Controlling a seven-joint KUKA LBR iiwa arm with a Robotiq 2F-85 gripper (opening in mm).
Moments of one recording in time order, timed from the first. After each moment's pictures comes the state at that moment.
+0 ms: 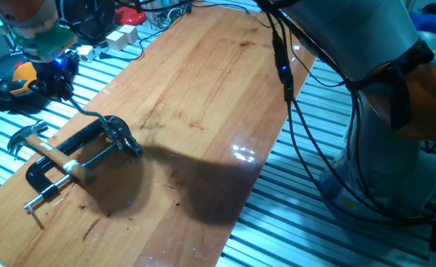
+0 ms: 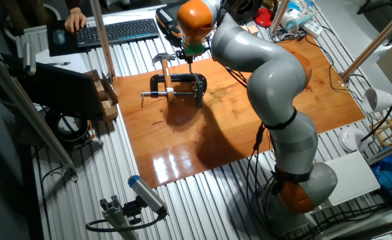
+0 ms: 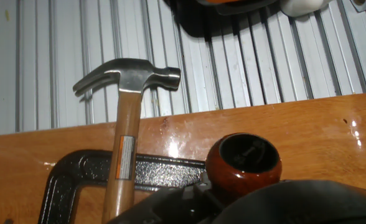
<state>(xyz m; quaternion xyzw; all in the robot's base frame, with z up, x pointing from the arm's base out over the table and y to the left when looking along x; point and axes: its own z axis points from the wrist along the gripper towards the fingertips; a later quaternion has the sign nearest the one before) 0.743 0.162 0.191 0.05 0.99 -0.05 0.13</state>
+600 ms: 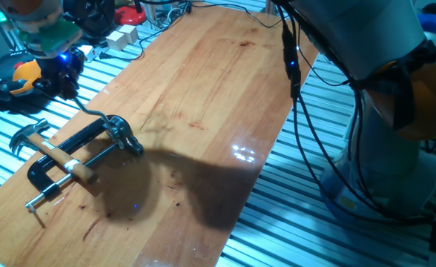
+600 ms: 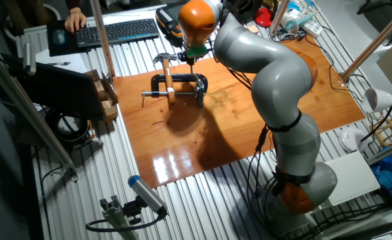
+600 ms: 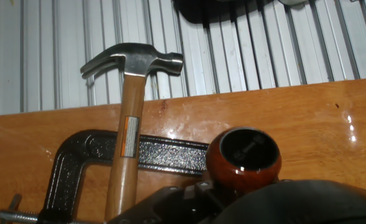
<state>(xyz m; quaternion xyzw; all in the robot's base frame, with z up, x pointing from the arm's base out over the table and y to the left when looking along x) 0.720 0.166 0.199 0.04 0.99 -0.05 0.12</state>
